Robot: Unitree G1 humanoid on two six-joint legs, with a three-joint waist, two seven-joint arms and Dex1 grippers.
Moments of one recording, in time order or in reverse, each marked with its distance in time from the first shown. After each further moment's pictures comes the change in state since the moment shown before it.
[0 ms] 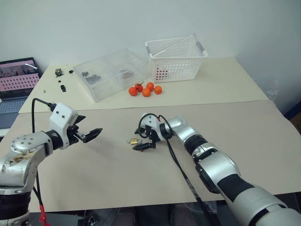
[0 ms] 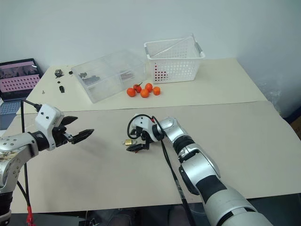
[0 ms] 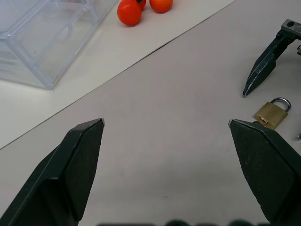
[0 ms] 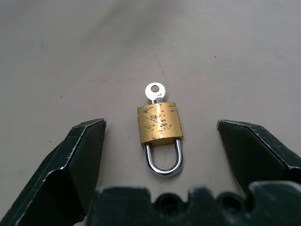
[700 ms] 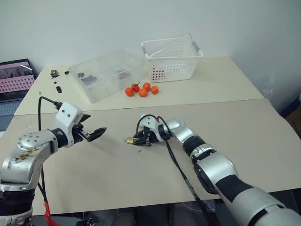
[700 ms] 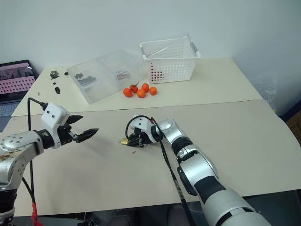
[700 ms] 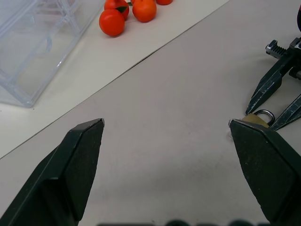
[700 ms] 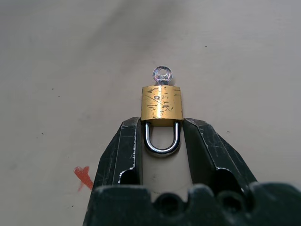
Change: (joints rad) left arm -0.032 -0.004 -0.044 0.026 0.004 -0.022 0.000; right arm 0.020 0.023 -0.036 -0.009 -0.045 -0.011 -0.004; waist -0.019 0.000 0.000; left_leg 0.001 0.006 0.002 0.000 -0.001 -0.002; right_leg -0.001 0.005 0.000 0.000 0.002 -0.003
